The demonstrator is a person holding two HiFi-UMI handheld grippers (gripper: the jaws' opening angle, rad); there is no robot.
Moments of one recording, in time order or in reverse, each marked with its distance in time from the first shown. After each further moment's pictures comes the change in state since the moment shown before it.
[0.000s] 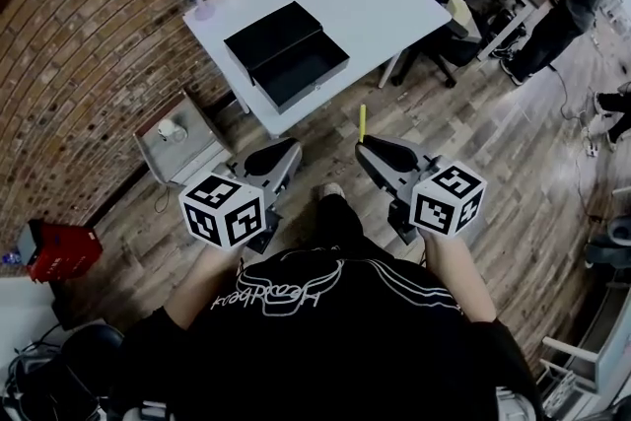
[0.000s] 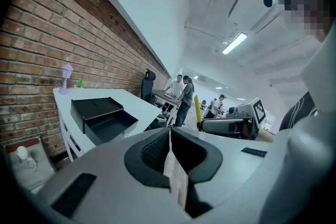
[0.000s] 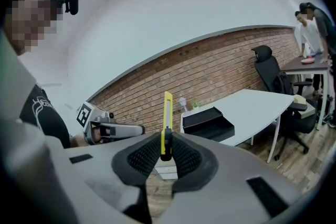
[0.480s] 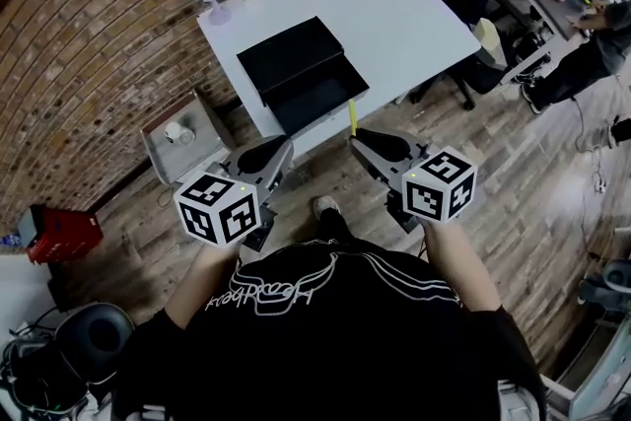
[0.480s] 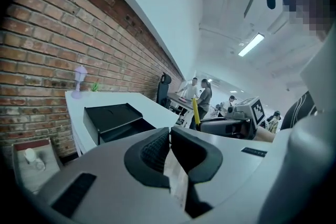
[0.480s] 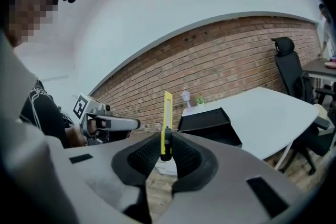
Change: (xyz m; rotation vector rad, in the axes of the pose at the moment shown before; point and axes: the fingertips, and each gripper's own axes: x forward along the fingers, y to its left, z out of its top) left arm 0.031 0.080 0.037 -0.063 -0.030 0.141; right arm 0.090 -0.059 0.032 -0.075 0.129 0.109
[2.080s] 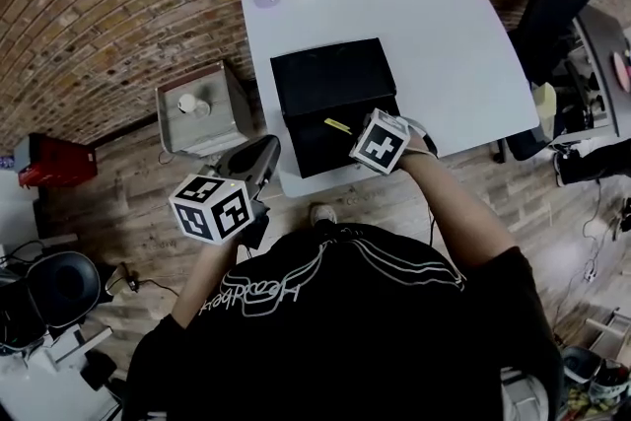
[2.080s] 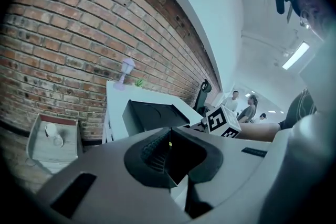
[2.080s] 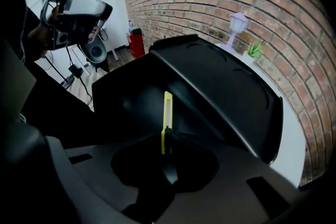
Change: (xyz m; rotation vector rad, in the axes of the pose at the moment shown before) left arm 0.035 0.143 -0.008 -0.255 -0.087 0.341; right arm 0.203 -0.149 -0.098 -0.742 0.902 0.193
